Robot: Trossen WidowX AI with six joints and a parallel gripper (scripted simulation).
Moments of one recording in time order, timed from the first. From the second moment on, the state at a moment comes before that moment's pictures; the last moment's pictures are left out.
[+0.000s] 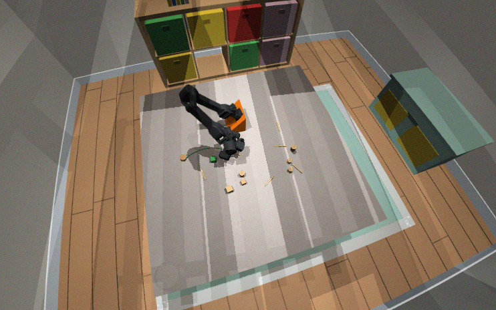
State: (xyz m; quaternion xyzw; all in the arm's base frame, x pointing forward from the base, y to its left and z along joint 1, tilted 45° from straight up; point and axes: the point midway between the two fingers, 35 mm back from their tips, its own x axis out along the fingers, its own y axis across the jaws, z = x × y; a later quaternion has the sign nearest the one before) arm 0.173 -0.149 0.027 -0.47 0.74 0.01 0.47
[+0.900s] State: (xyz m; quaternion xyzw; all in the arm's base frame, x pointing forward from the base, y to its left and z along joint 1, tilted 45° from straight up) arm 0.176 -0.134 0.039 -0.47 0.74 0.01 0.47
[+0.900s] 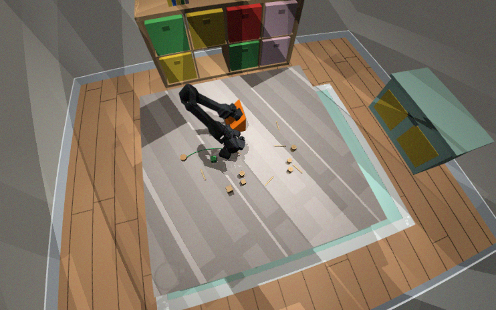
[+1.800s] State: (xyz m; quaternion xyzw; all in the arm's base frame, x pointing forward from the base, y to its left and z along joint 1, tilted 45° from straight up) arm 0.179 -0.111 0.064 -0.47 0.74 0.01 0.47
